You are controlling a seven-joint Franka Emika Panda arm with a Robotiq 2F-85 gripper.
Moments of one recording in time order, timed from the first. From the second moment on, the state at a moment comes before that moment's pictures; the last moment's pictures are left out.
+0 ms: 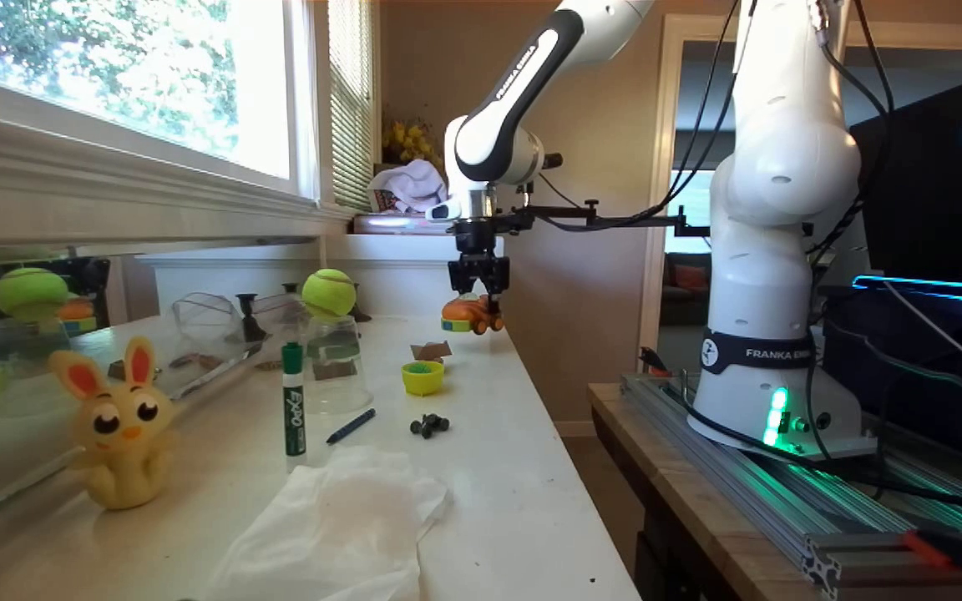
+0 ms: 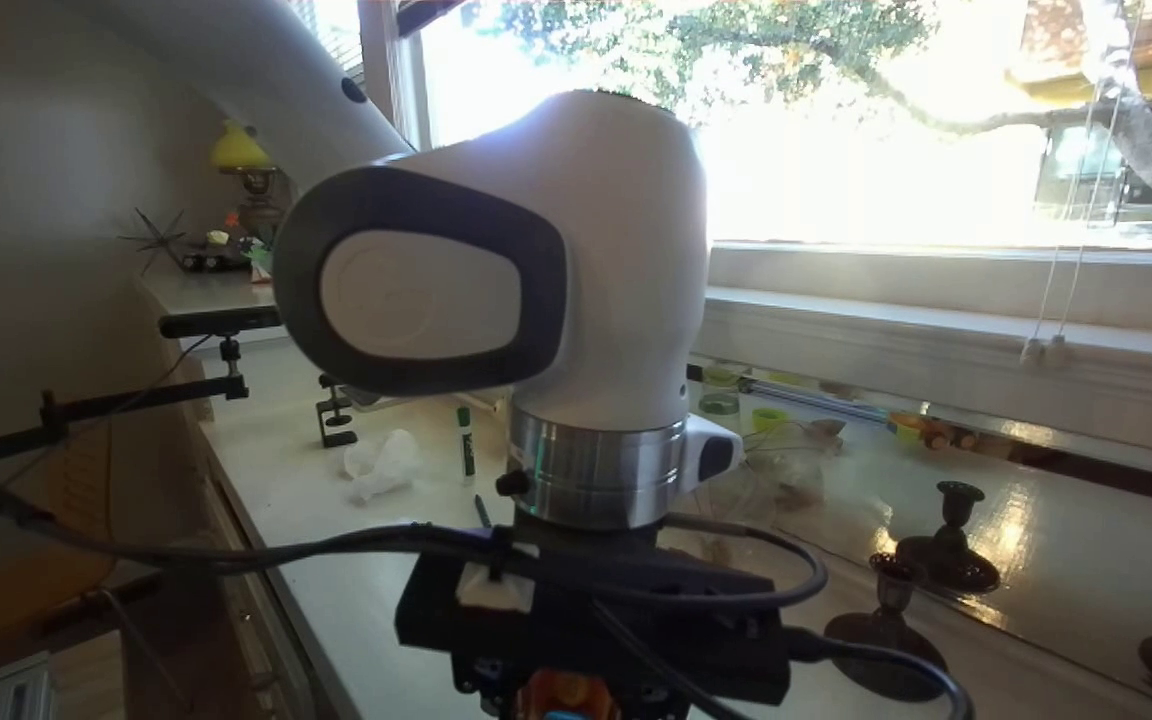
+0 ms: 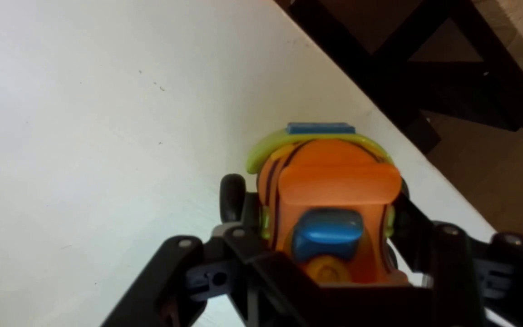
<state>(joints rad) -0.31 -0.03 -0.33 -2.49 -0.05 2.38 -1.34</state>
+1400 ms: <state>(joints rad) -0.29 -0.02 -0.31 -2.53 -0.13 2.50 -1.73</state>
